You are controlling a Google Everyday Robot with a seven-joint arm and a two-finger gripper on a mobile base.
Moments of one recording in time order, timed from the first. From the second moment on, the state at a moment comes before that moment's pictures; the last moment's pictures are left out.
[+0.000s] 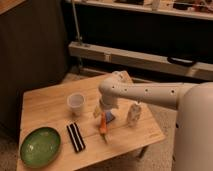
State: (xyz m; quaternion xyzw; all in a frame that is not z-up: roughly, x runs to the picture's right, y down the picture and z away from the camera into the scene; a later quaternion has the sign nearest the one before) arm 0.001 0.125 0.831 -0.12 -0.29 -0.79 0.53
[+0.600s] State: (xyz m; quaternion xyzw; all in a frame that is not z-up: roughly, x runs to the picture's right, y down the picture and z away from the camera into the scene) arm -0.007 0.140 0.833 -0.14 -0.29 -0.78 0.53
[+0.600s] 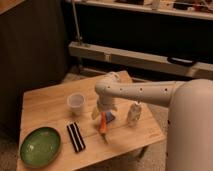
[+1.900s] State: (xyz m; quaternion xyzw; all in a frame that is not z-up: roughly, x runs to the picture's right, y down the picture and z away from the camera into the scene) arm -0.033 0.162 0.840 -0.16 -0.29 -0.80 0.49
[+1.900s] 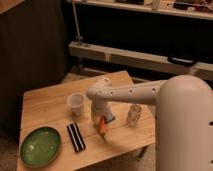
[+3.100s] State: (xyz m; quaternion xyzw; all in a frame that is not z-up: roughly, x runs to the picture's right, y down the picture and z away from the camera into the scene) arm -0.039 0.162 0.836 -0.16 -0.29 -0.81 0.48
